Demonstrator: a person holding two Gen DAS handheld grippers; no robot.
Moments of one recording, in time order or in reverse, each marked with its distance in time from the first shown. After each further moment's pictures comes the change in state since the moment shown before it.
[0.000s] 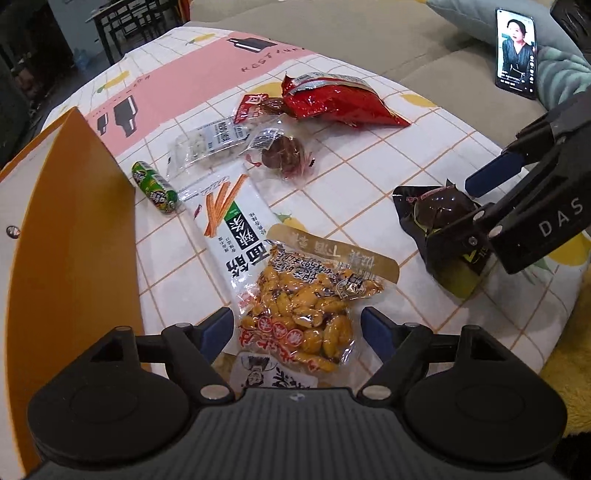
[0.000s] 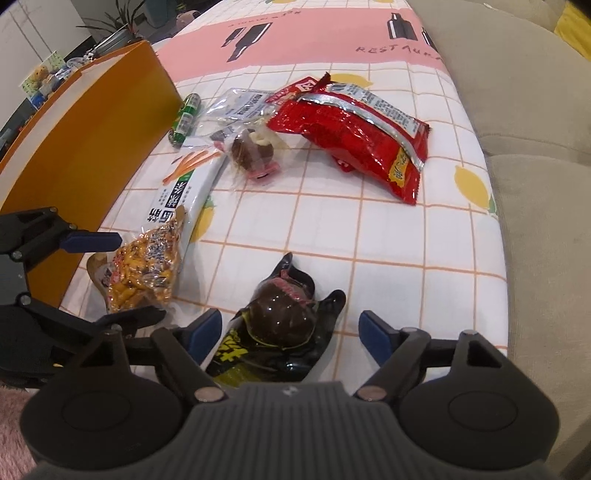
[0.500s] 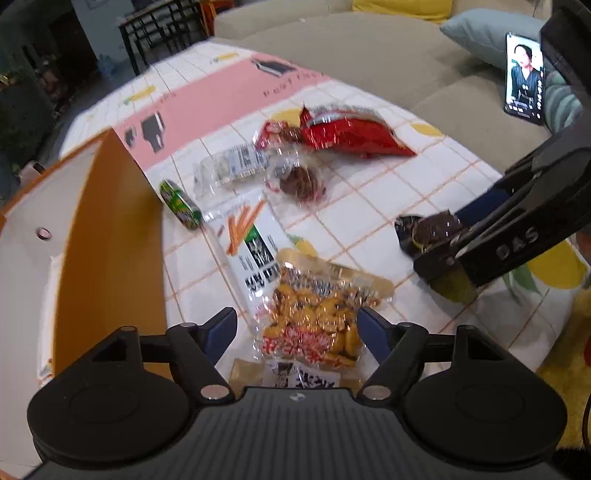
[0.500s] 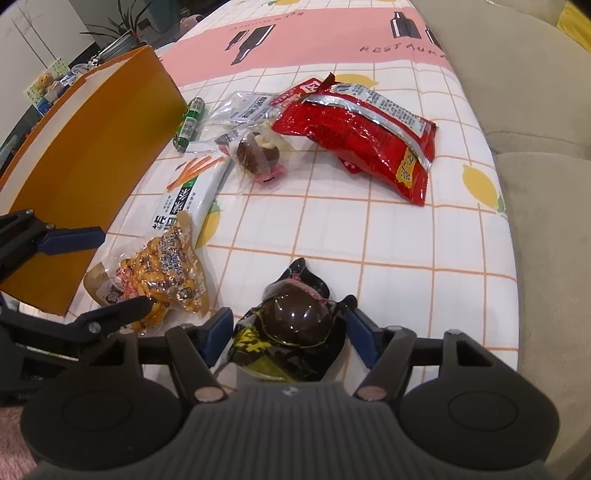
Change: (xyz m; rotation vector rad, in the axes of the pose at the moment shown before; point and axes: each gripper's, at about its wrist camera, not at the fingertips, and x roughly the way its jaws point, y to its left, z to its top) left arm -0.024 -0.002 0.005 -0.041 -0.039 0.048; right arm 0.002 -0.001 0.002 0.014 -0.010 0.034
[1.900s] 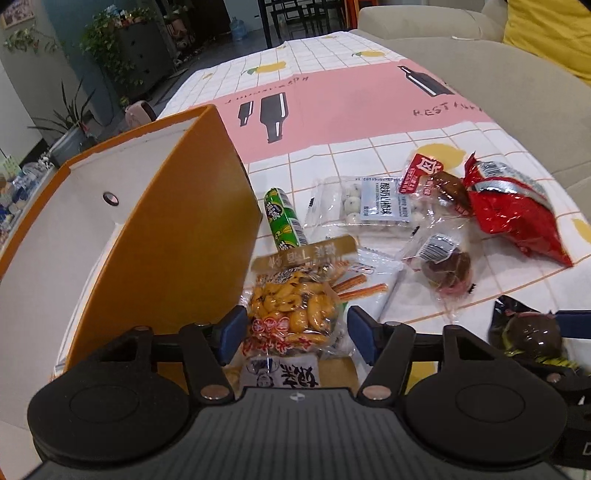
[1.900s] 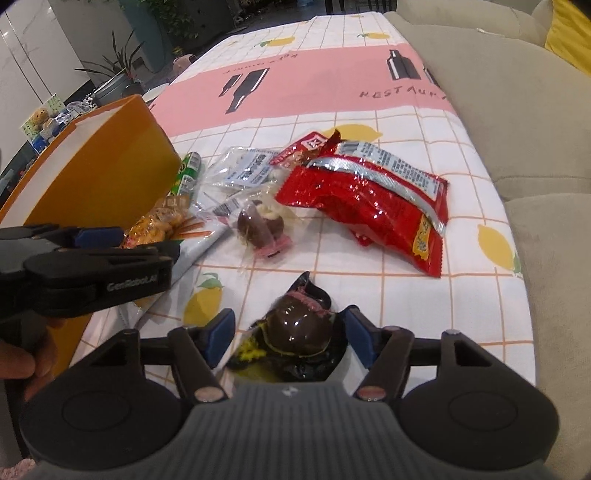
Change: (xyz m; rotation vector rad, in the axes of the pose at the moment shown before) left arm 0.056 0.041 0.048 -0.338 -0.006 0.323; right arm 0.015 0.009 0.028 0.028 -0.139 -0.017
